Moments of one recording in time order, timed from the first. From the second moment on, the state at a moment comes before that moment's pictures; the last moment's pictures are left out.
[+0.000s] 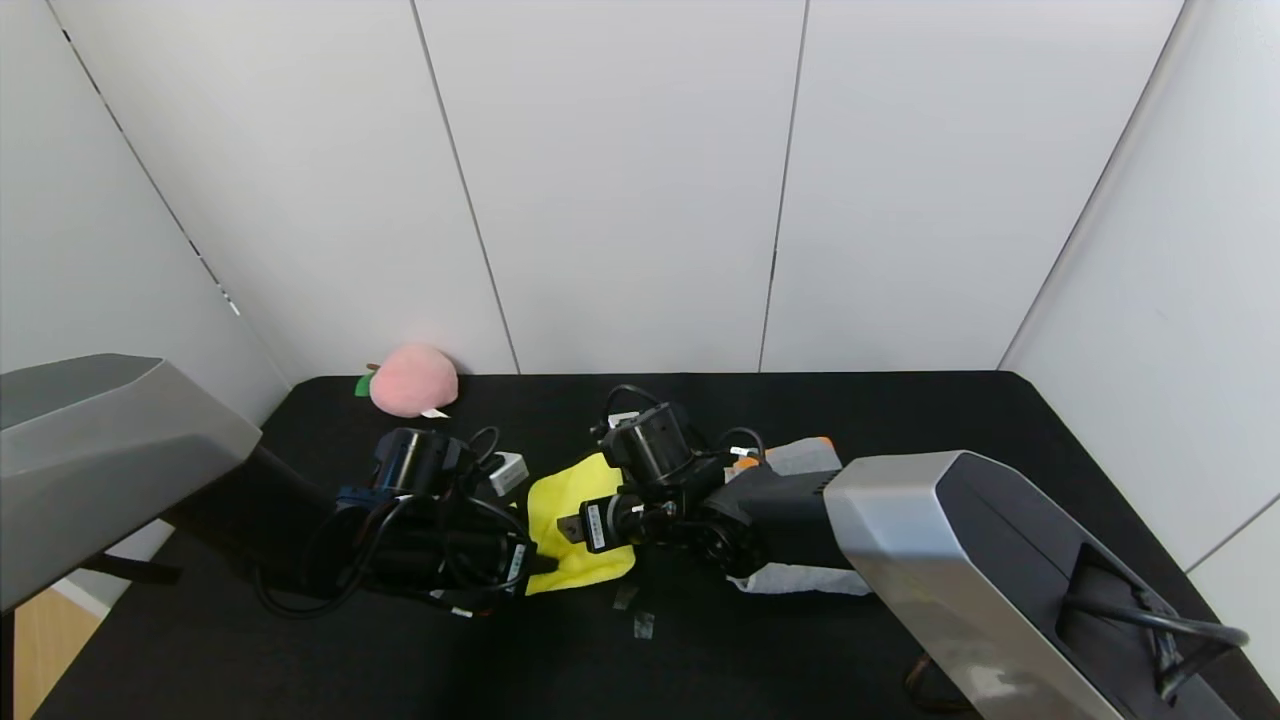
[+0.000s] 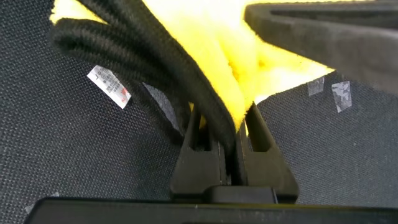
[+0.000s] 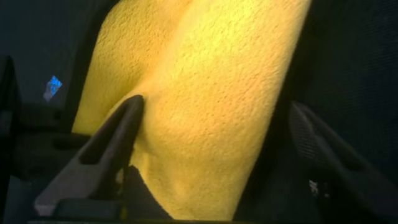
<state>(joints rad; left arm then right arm) -0.20 2.13 -0.89 -0.36 -0.42 0.04 0.77 2.62 -1.99 -0.03 0.01 0.32</state>
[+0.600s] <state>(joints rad) -0.20 2.13 -0.89 -0.36 -0.42 0.04 0.77 2.63 -1.99 -0.02 0.01 0.32</state>
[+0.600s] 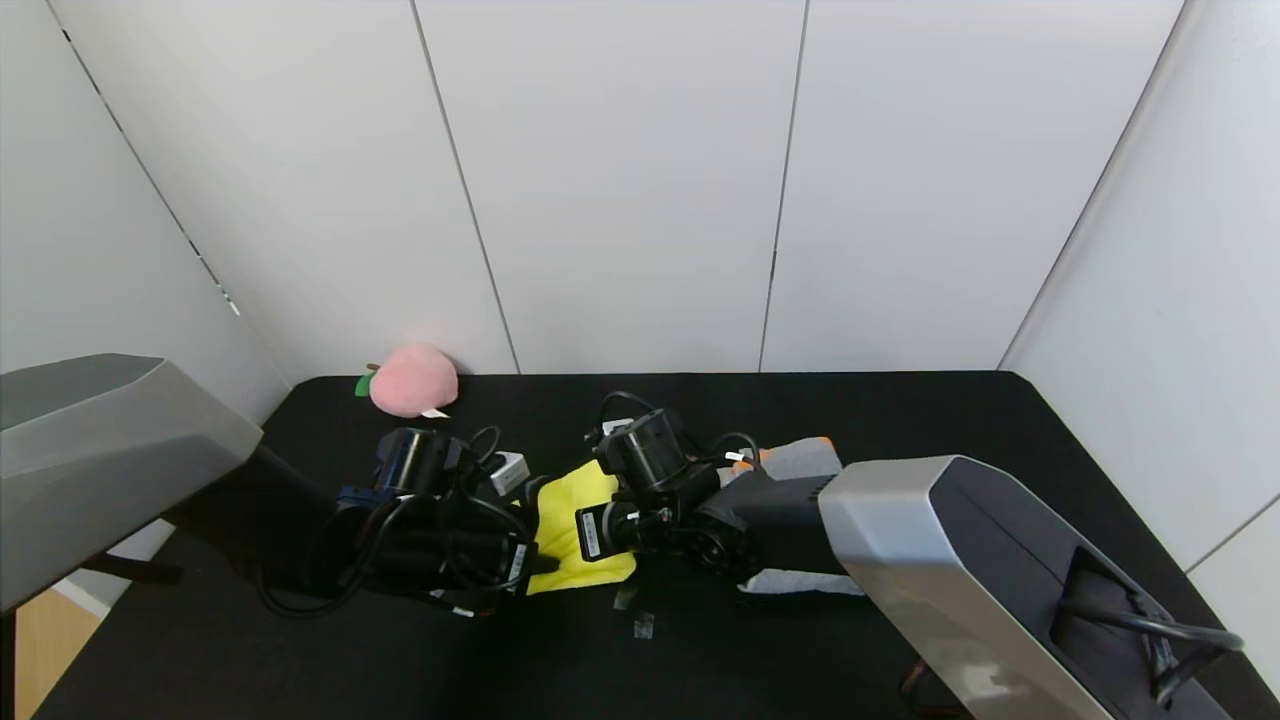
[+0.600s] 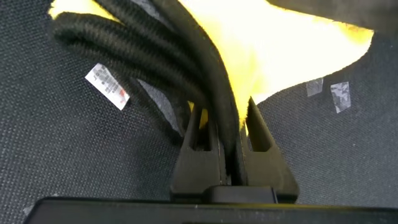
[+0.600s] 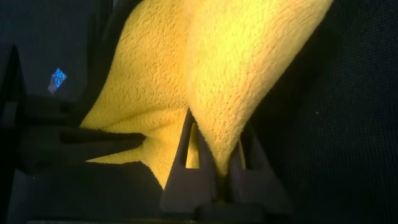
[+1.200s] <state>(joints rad) -0.21 2.06 -0.88 -0.35 -0.36 0.03 0.77 2.57 -1.98 0.03 -0.02 0.32</state>
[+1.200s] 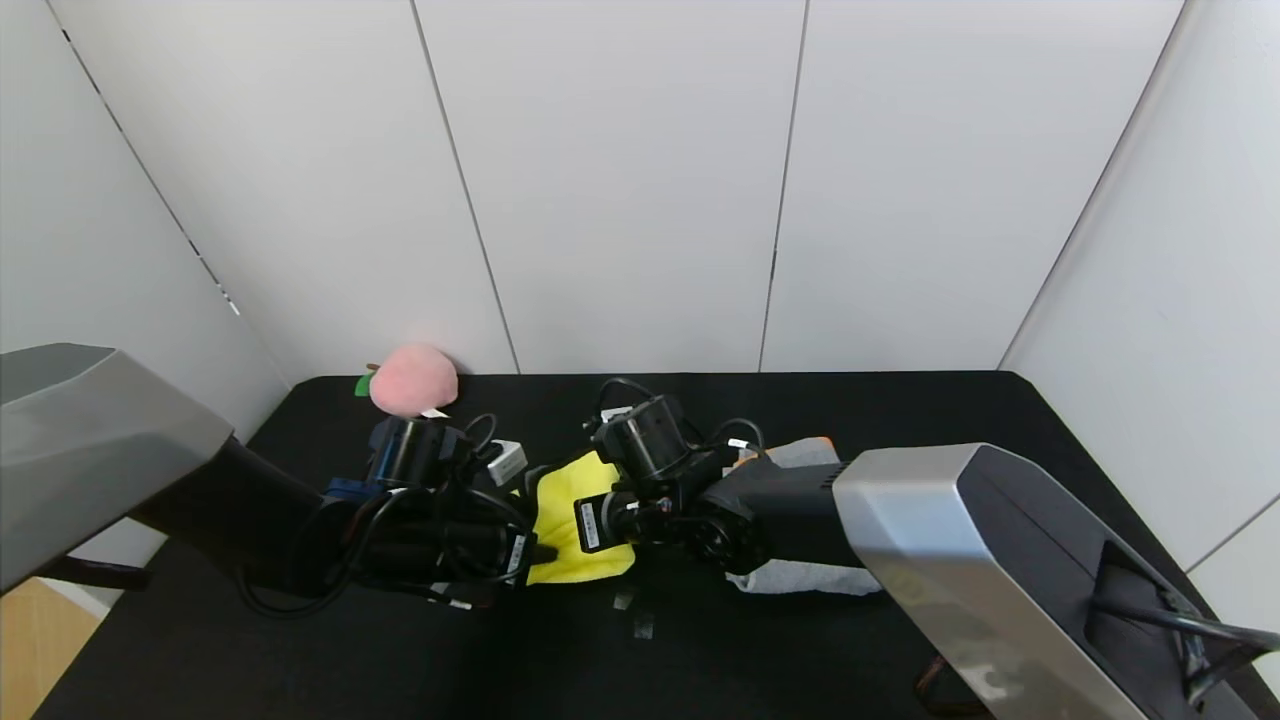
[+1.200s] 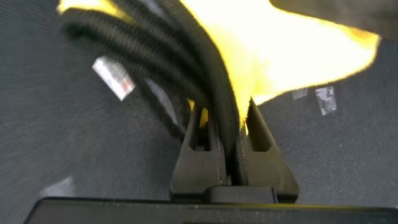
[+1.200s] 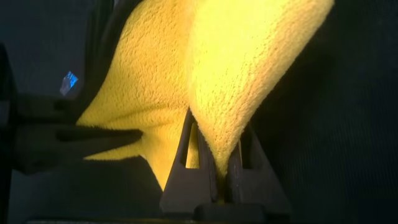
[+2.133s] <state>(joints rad) -0.56 1.89 -1.07 -0.07 -0.01 -0.10 0.64 2.23 -1.74 0.17 -0.02 0.31</state>
